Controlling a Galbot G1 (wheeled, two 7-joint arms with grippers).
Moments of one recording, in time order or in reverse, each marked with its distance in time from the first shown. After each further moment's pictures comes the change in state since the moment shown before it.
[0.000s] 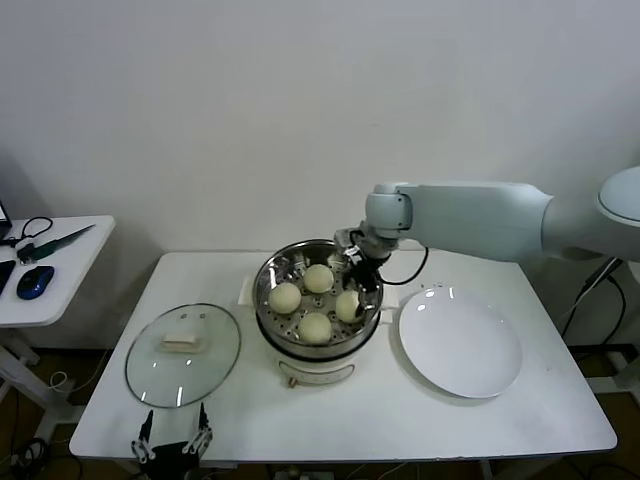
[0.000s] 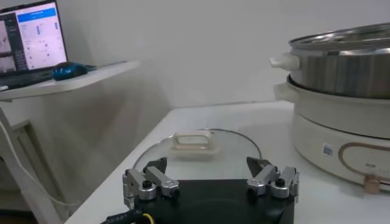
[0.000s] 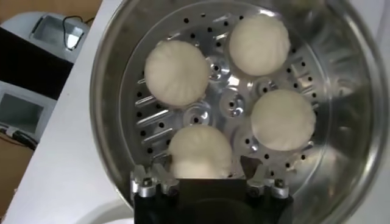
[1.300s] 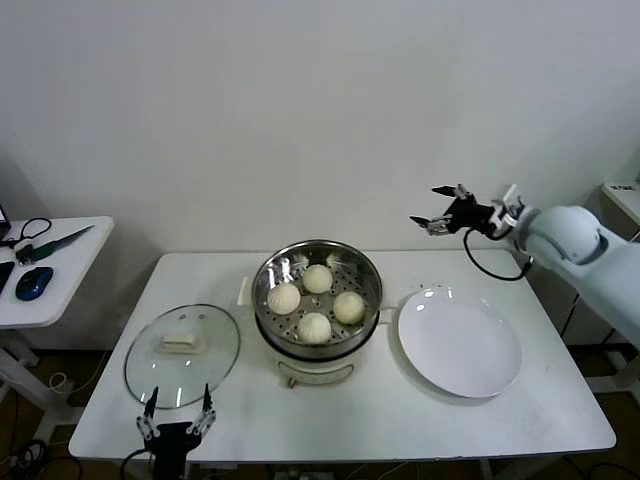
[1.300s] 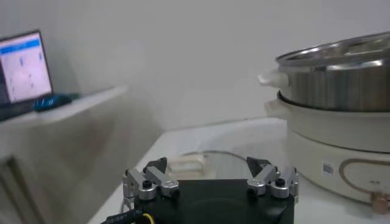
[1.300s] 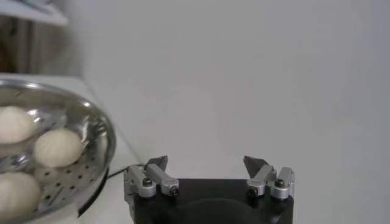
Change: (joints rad) left arm -0.080 0.055 -0.003 0.042 0.074 -0.039 0.032; right arm -0.909 -0.675 1.255 0.316 0.060 0.075 0.657
